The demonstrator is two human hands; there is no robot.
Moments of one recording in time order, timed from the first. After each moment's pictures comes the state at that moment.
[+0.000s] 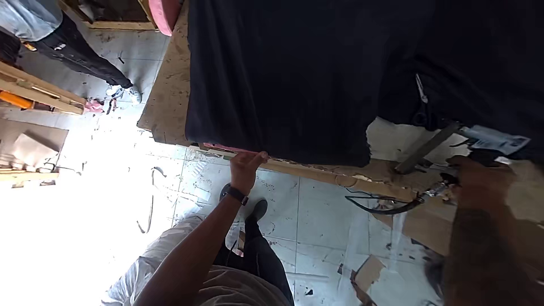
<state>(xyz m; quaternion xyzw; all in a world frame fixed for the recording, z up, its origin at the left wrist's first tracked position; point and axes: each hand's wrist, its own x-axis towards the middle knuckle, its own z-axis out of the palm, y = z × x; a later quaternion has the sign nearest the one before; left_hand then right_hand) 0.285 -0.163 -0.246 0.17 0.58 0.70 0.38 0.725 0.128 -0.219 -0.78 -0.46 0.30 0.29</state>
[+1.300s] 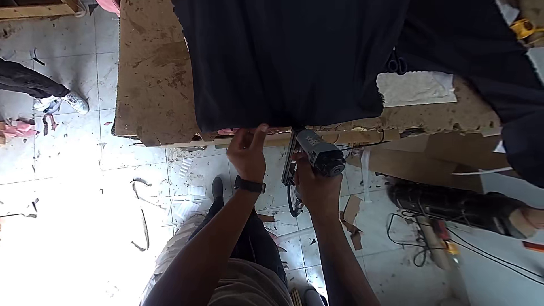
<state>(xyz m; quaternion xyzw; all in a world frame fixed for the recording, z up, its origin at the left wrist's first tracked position) 0.237 -0.199 -0.209 0.20 0.62 0.72 0.25 0.382 -0.215 -0.163 -0.66 -0.58 0.36 0.32</state>
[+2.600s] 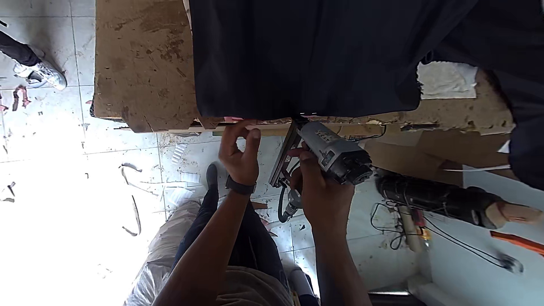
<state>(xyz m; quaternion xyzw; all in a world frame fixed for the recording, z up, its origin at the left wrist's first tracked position) 0.202 -0.224 -0.258 0.28 0.55 0.76 0.21 0.332 -0.234 -0.147 -0.62 -0.55 0.43 0.36</state>
